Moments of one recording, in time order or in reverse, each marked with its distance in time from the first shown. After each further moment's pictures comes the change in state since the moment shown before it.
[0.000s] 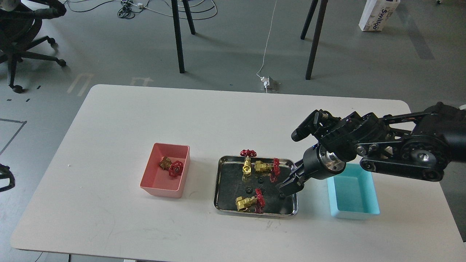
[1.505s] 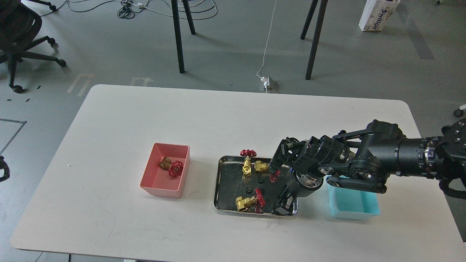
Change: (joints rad) left arm -0.060 0.007 0.003 0.044 0.000 0.003 -0.008; right arm -0.101 0.286 -0.114 -0.316 -0.199 0.000 0.156
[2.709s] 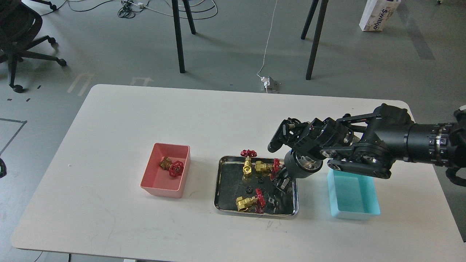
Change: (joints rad) left arm -0.022 0.004 0.005 0.023 0.000 -0.006 -0.001; right arm 0.098 -0.130 0.092 0.079 0.051 0.000 -0.019
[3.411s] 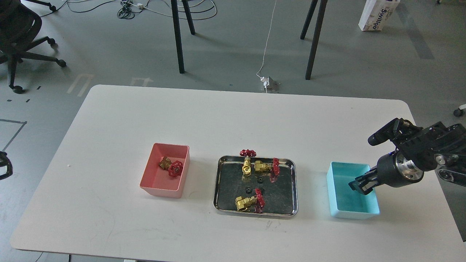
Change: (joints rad) left arm -0.007 -0.028 0.003 0.001 0.001 0.005 0.001; right arm -0.118 -0.509 0.034 0.190 0.015 0.000 0.001
